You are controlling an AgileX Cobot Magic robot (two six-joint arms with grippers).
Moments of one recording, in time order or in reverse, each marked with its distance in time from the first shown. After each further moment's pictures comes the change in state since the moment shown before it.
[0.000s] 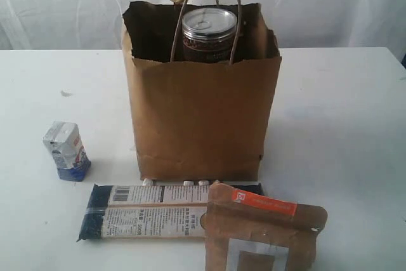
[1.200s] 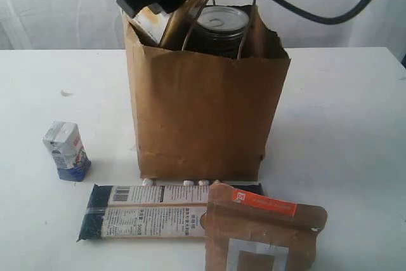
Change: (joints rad) left arm 0.000 0.000 0.000 0.000 0.000 0.000; right arm 0.029 0.176 0.000 -0.086 -0.034 0.347
